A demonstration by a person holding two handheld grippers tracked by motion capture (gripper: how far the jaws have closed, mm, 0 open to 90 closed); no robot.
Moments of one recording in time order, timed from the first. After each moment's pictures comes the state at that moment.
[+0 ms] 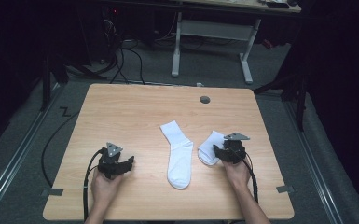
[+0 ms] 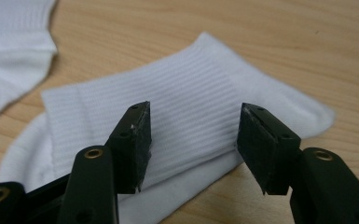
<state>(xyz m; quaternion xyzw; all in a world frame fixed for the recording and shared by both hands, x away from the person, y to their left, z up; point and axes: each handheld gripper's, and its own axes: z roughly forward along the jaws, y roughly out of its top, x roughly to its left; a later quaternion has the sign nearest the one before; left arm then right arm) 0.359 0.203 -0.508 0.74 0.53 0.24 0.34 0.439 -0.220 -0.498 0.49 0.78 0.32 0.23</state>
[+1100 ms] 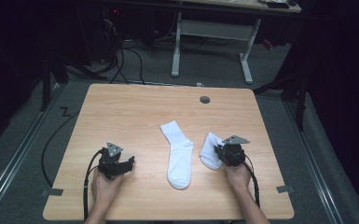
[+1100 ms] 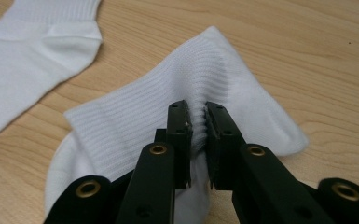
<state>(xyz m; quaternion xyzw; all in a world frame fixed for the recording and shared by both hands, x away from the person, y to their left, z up) 0.359 0.202 -0.508 0.74 0.54 0.24 0.34 0.425 -0.220 -0.492 0.44 0.80 0.35 0.22</state>
